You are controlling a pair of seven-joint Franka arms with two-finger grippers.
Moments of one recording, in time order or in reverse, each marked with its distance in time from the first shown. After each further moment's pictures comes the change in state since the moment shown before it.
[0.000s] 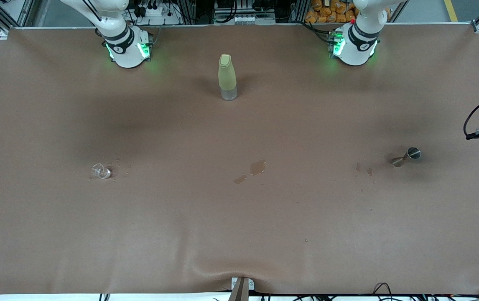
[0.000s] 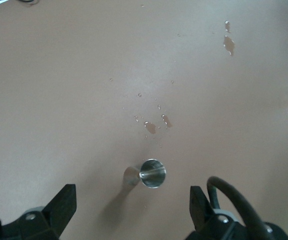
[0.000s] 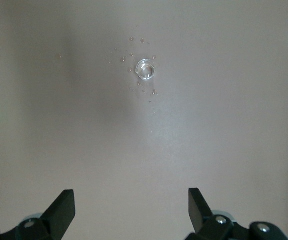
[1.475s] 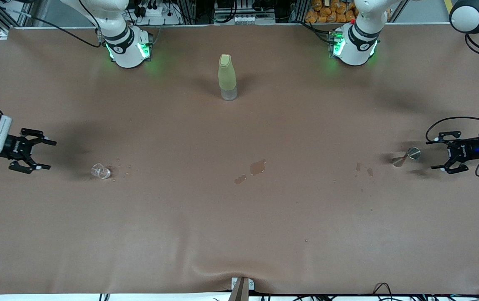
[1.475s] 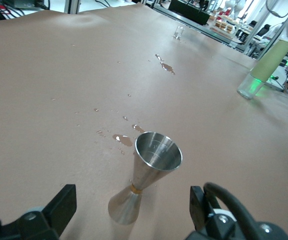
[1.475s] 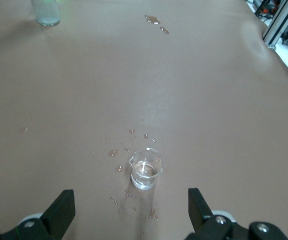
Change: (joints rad) left arm 0.159 0.370 -0.044 -0.001 -0.302 -0.167 0.621; right arm -0.002 0.455 -0.219 -0.158 0.826 -0.034 -0.788
